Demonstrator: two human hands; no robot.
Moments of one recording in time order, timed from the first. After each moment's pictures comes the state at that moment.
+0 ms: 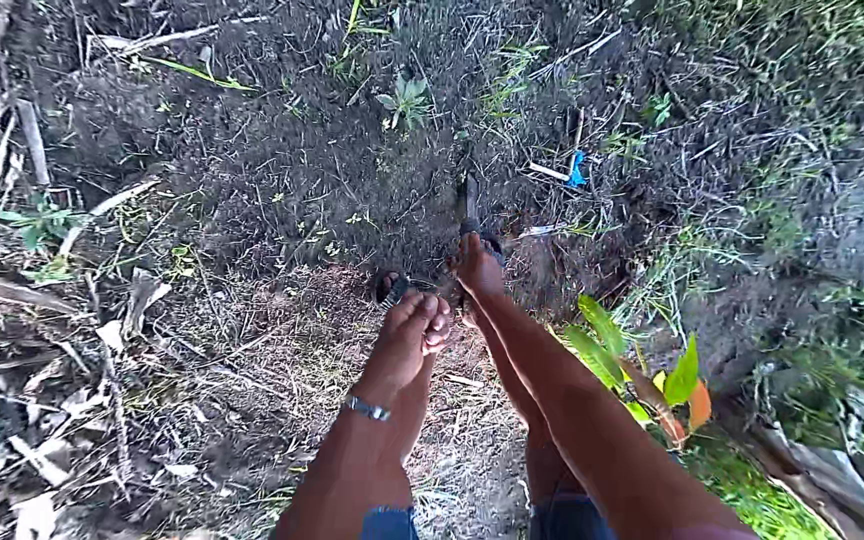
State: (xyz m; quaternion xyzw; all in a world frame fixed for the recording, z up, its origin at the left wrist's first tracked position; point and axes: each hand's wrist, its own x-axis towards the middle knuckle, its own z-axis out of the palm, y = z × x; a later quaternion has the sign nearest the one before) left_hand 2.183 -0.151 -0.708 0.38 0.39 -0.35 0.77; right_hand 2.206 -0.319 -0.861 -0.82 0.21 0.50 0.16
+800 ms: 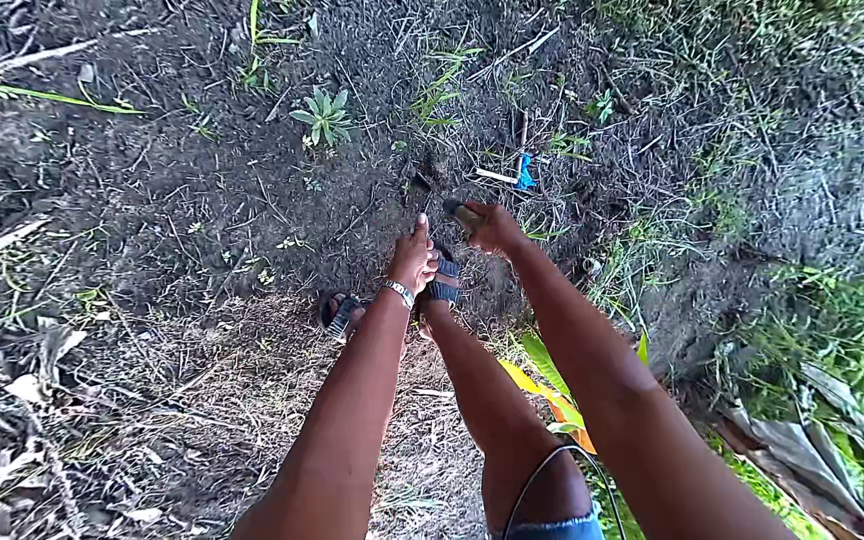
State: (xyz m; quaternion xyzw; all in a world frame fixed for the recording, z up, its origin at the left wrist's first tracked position) left_hand 2.286 -0.285 -0.852 0.39 0.55 -0.44 0.59; right_hand 2.332 -0.459 -0.871 -0.76 0.19 0.56 0.28
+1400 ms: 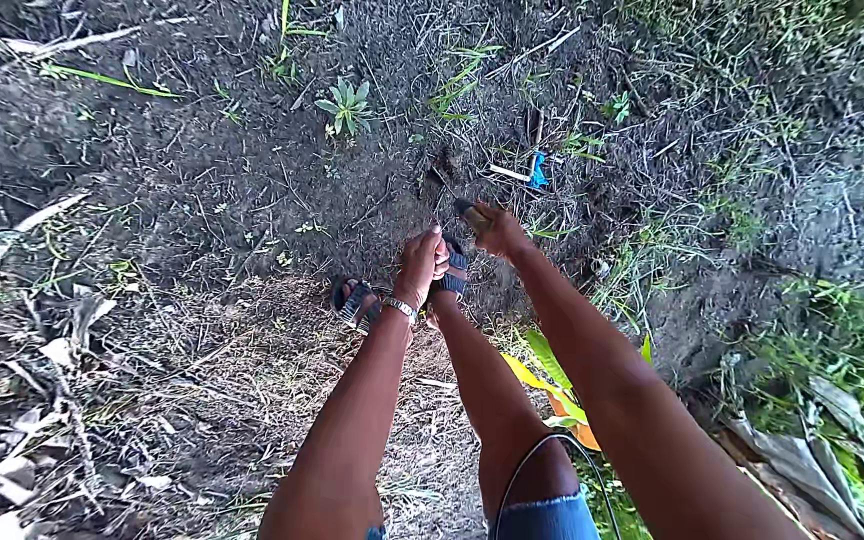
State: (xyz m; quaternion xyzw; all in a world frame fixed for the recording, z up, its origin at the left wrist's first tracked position) left_hand 2.250 -0.265 -0.812 0.45 0.37 -0.36 0.73; right_hand 2.309 -0.454 -0.868 -0.78 0.15 0.54 0.27
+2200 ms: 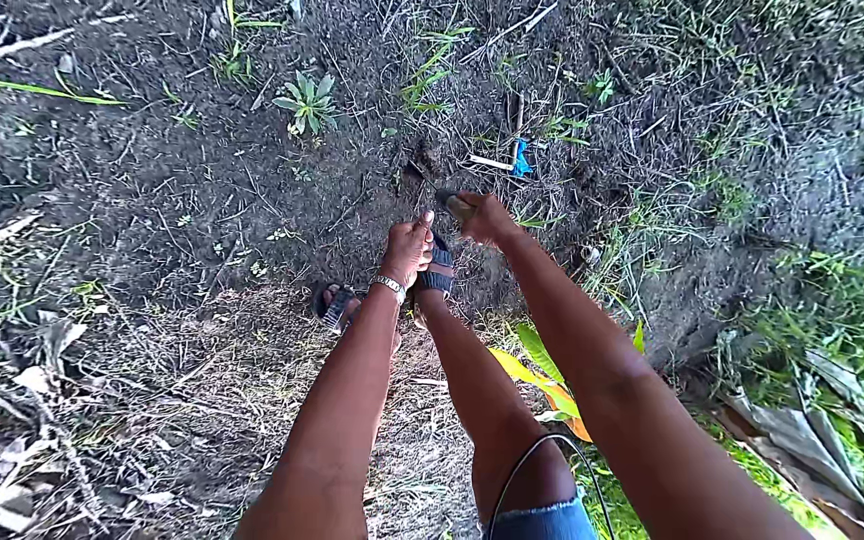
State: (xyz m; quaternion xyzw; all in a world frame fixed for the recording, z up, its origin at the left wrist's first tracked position) left_hand 2.271 -0.291 -0.854 0.46 0.43 -0.42 0.65; right_hand 2.322 -0.469 -0.880 -0.77 0.15 0.55 0.28
